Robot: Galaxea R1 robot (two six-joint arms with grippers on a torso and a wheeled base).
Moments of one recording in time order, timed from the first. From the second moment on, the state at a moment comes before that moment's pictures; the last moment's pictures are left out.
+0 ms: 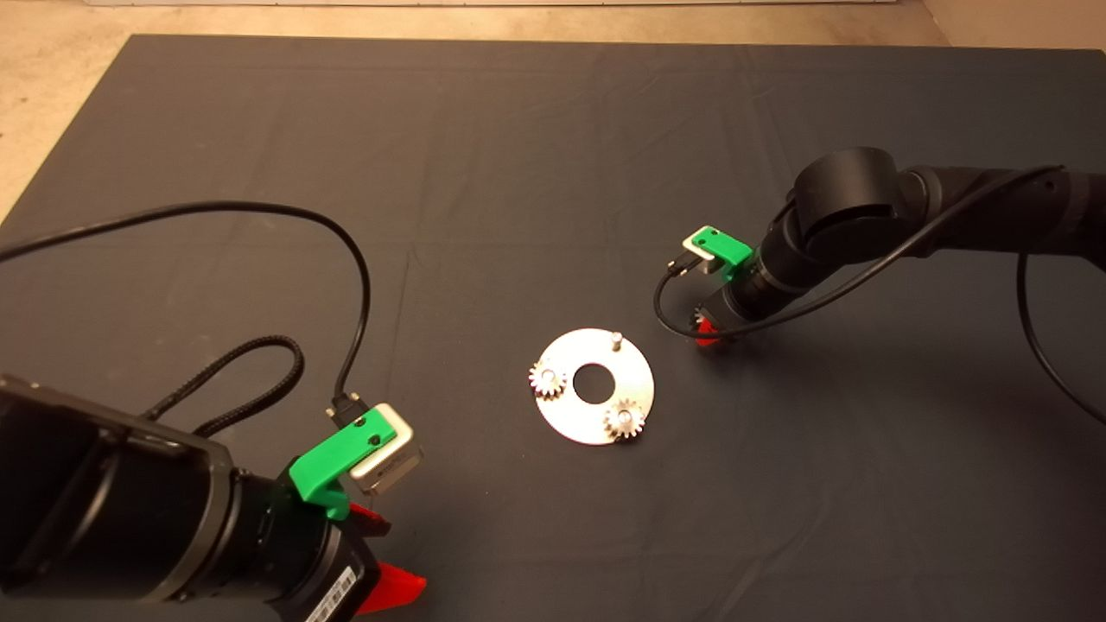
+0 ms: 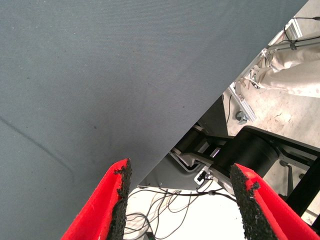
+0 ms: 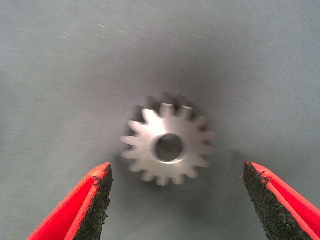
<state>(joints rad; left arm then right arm) -0.34 2.07 -0.32 0.37 1.14 -1.04 0.30 2.50 -1.11 -0.45 -1.48 0.84</state>
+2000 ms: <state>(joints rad) -0.34 2.07 -0.32 0.37 1.12 -1.04 0.27 2.50 -1.16 -0.45 -1.40 0.83</state>
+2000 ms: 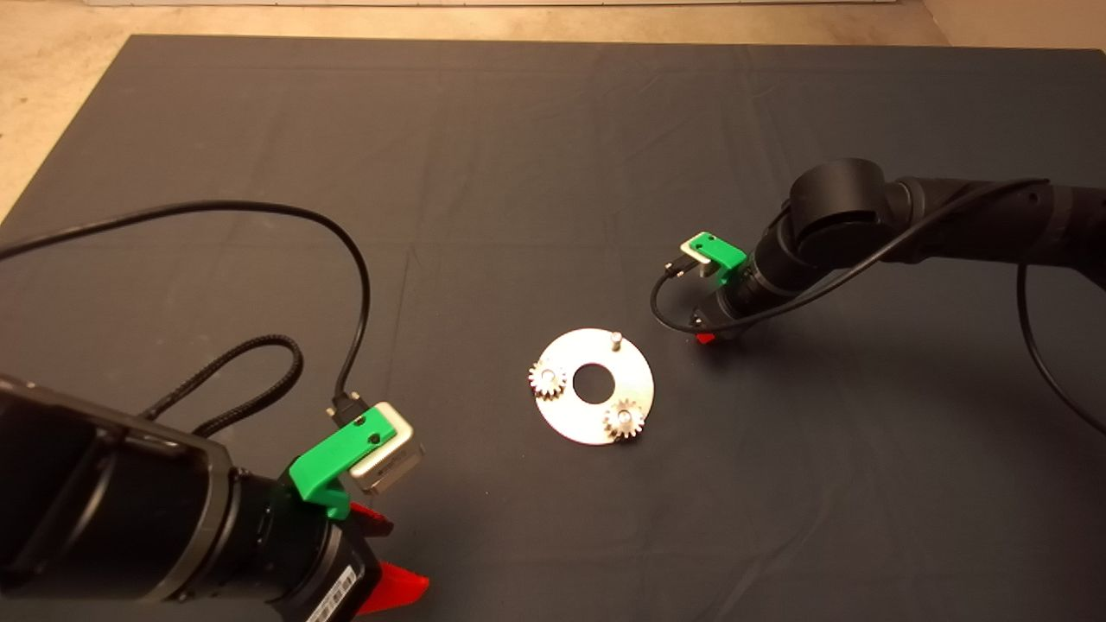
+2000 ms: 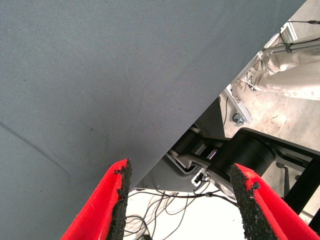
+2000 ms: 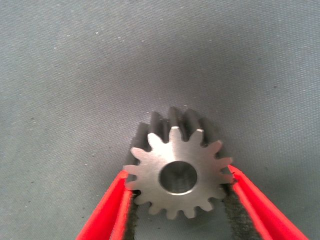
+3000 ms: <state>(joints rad) -0.34 2.07 -0.32 0.37 1.12 -1.04 0.27 2.50 -1.18 -0.44 -1.37 0.83</state>
